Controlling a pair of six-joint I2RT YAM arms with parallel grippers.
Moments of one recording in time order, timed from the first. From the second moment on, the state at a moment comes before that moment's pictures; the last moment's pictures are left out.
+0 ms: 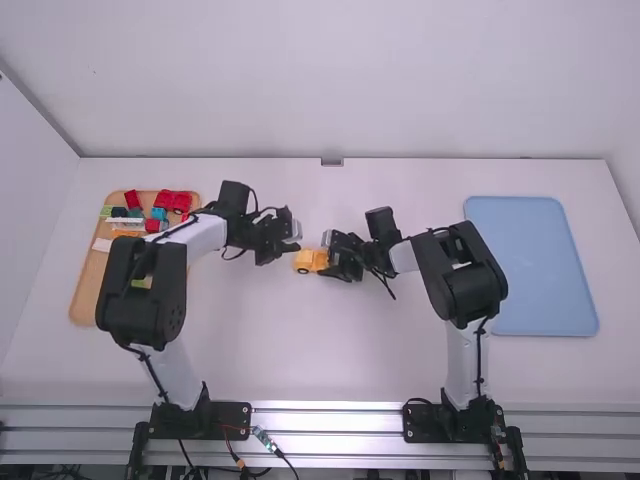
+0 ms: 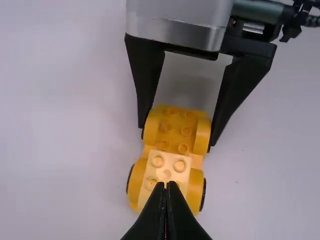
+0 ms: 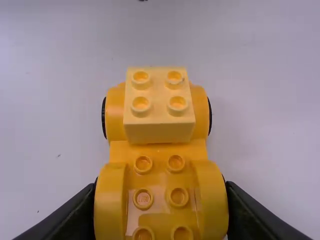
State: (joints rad) left arm -0.09 1.88 1.11 -0.39 0.83 1.18; right arm 0.36 2.15 1.00 0.21 -0.83 -0.86
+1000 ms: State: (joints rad) left arm -0.14 1.95 1.16 -0.40 0.71 1.09; right arm 0.36 2.15 1.00 0.21 -0.83 -0.86
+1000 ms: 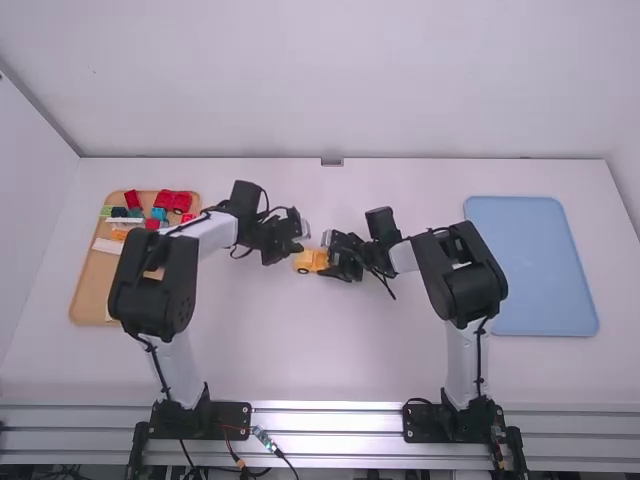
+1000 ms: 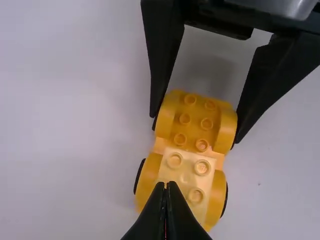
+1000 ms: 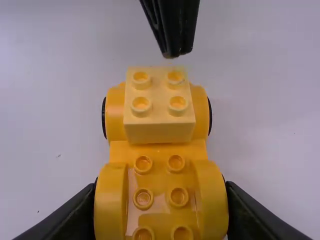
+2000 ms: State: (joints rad) left arm -0.14 1.98 1.16 -0.40 0.73 1.06; right arm 0.36 2.15 1.00 0.21 -0.83 -0.87
